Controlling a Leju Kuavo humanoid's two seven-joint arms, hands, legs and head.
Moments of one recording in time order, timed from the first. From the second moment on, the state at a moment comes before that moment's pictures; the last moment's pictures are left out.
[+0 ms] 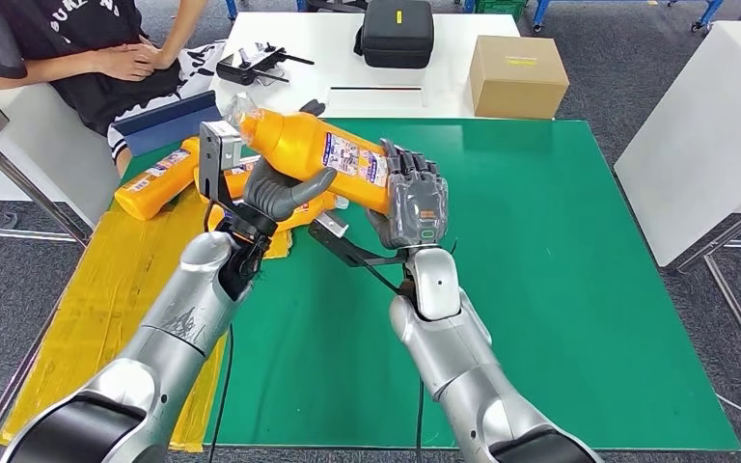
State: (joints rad) left arm -0.79 -0.27 -0.27 -0.82 0.12 -0.35 -0.21; right arm -0.63 0.36 0.13 -0.81 1.52 -0.70 0.05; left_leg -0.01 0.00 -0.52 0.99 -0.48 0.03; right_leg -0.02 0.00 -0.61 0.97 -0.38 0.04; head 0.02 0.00
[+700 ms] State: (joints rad) left arm -0.82 -0.27 -0.26 -0.79 0.17 -0.36 -0.24; right arm -0.62 0.35 0.28 -0.78 1.10 -0.70 -0.12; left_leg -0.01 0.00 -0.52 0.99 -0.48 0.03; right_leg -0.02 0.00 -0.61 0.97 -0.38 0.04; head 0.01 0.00
